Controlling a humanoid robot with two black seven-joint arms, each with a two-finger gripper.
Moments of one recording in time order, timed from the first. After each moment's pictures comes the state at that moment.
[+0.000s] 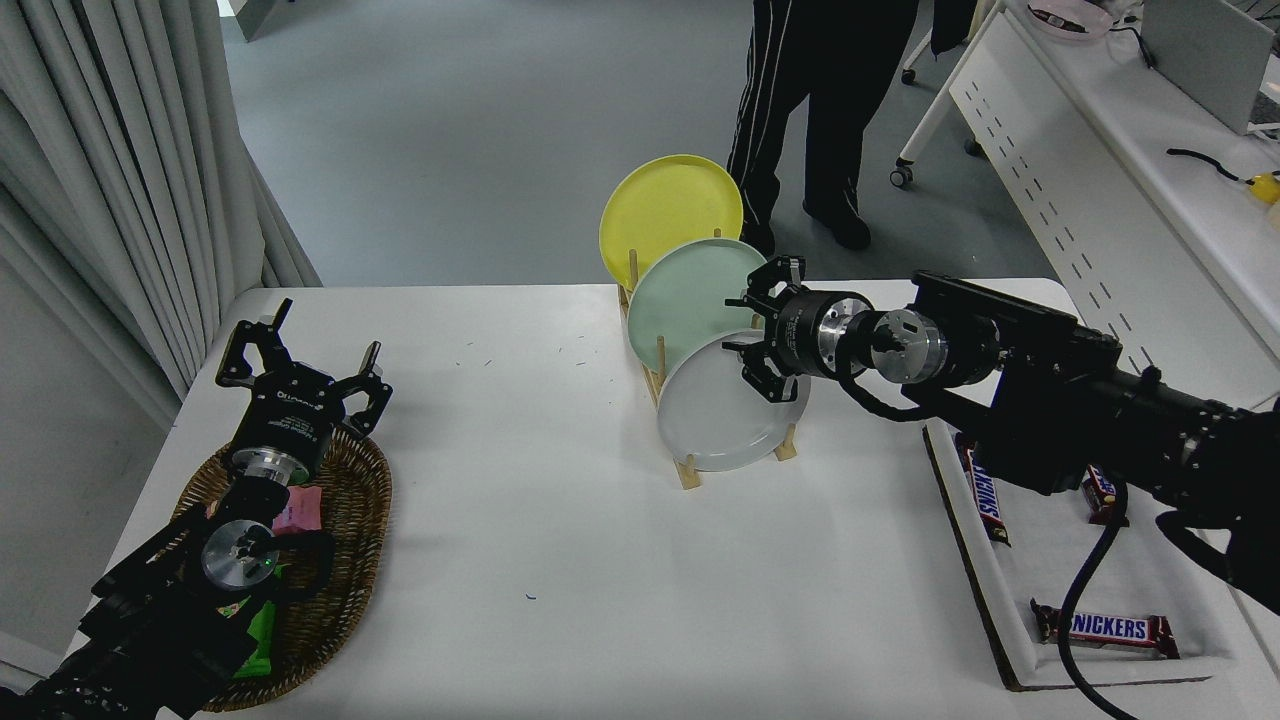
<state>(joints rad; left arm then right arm) -0.51 0.25 -1.06 -0.52 0.07 -0.57 -0.44 1.20 -0.19 0.06 0.79 0.36 -0.17 -0.22</state>
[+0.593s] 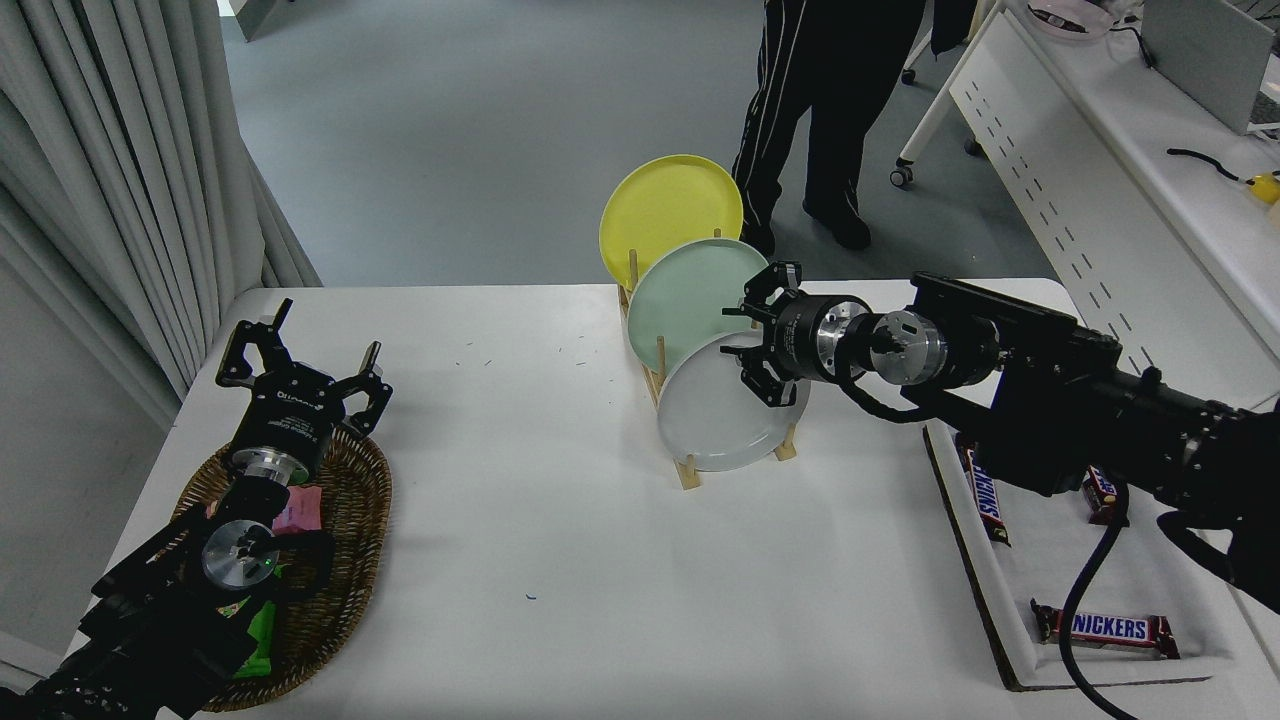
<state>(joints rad) -0.51 0.25 -1.06 -0.52 0.07 -0.57 -0.44 1.20 -0.20 0.06 0.80 0.36 -0.17 -0.24</state>
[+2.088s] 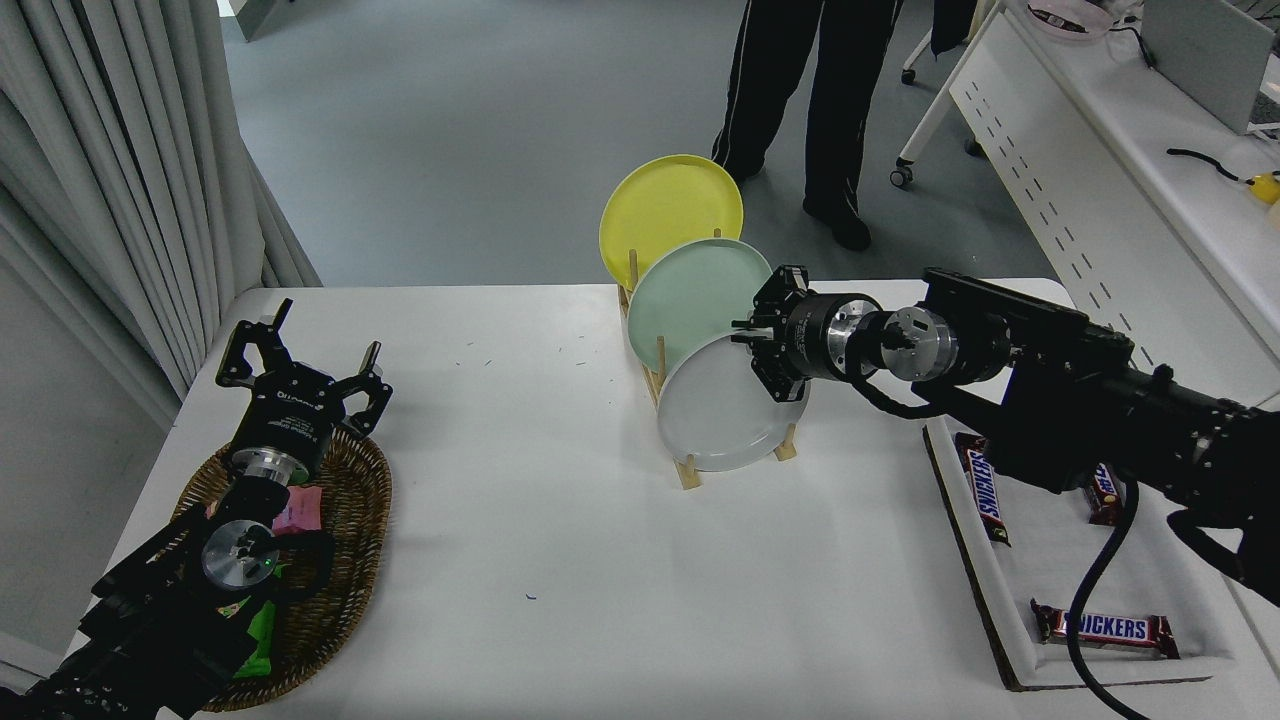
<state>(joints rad) -0.51 0.25 -1.06 -0.52 0.07 -0.57 -0.44 1.20 -0.21 0.07 0.79 0.35 -0.16 -0.26</state>
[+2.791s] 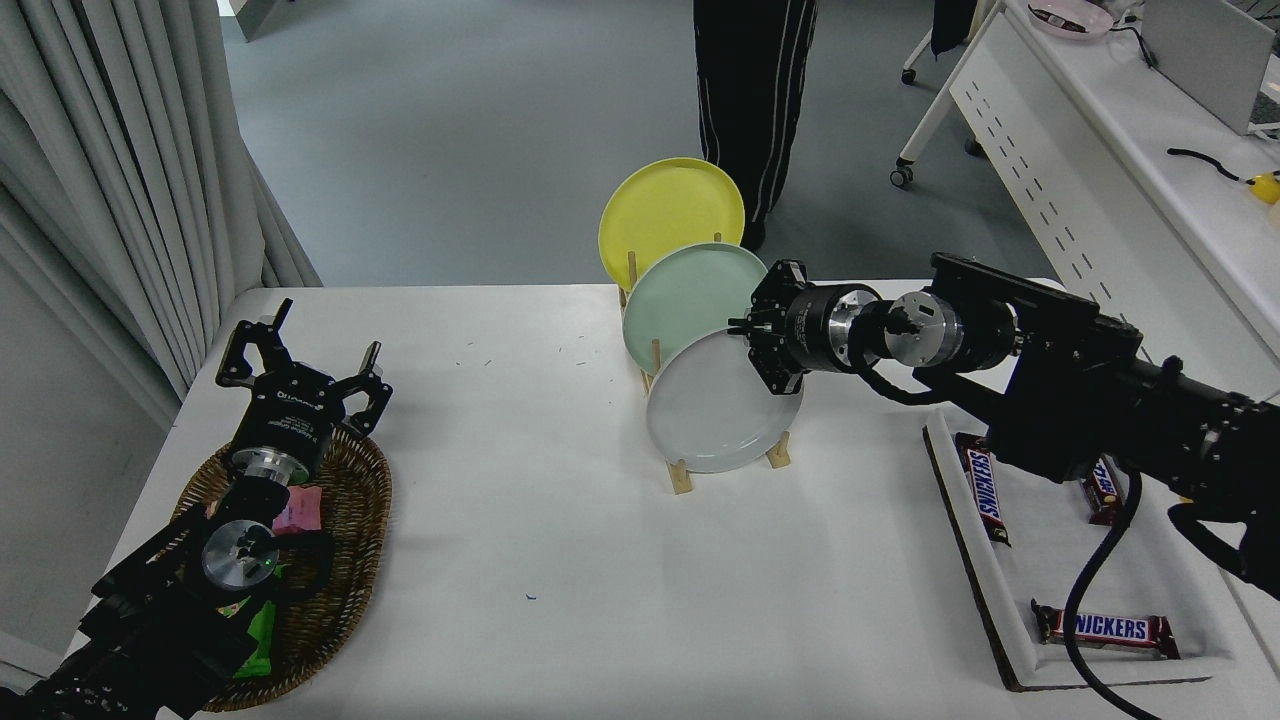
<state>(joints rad) -0.51 0.25 -1.06 -0.52 0.07 -0.57 -0.44 1.22 -0.23 0.14 0.80 0.35 -0.17 -0.34</state>
